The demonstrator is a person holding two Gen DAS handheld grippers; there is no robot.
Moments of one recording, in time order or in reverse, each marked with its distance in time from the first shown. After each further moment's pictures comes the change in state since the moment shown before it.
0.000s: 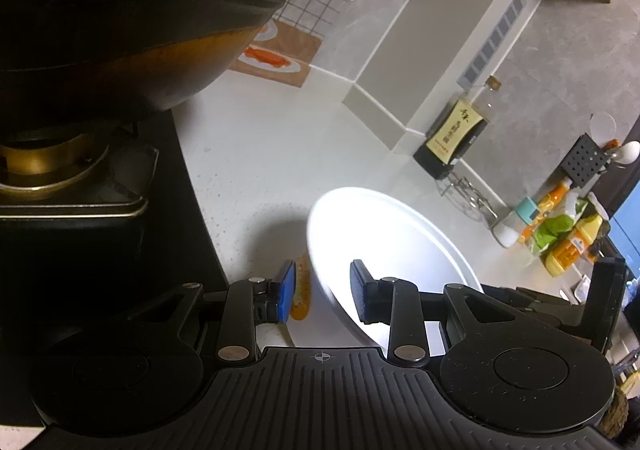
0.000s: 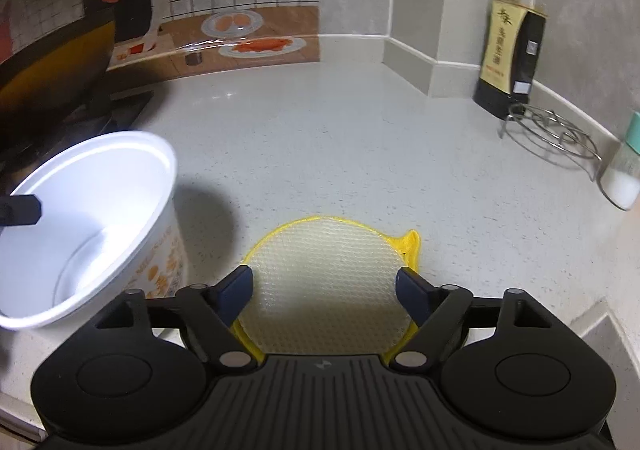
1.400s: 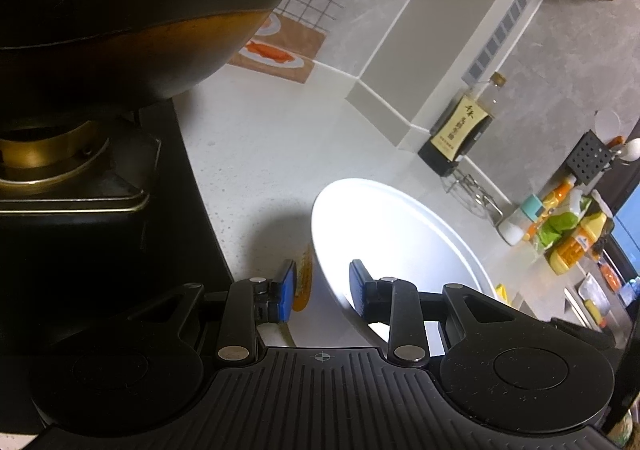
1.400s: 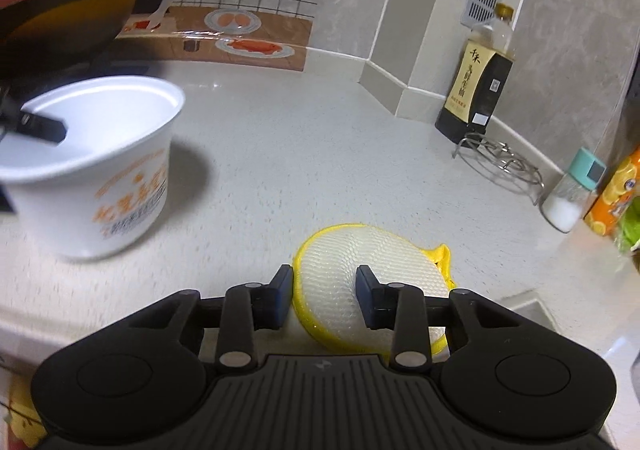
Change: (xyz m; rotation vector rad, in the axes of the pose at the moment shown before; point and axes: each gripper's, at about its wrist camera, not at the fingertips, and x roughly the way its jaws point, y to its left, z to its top) left arm 0.005 0.002 -0.005 0.002 0.000 0.009; right arm -0.047 0.010 -0.051 -0.168 -0.076 -0.166
